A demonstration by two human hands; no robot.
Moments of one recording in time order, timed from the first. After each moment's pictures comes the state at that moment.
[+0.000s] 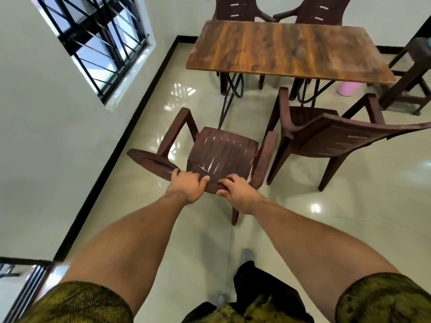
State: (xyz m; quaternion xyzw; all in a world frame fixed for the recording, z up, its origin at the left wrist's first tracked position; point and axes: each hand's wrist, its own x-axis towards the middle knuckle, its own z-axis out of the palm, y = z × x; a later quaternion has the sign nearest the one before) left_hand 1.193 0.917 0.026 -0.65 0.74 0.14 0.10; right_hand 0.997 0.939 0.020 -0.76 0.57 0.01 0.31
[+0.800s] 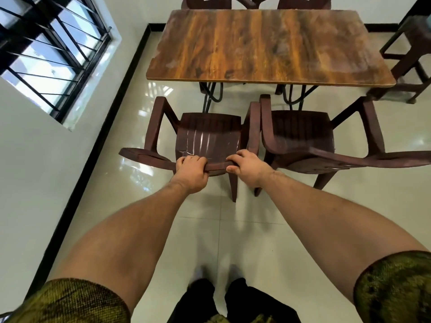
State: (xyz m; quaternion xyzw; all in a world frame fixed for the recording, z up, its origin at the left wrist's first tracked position) left_hand 1.053 0.672 0.024 -0.60 0.78 0.17 0.05; right_hand 0.847 0.676 0.027 -0.71 0.63 0.01 0.32
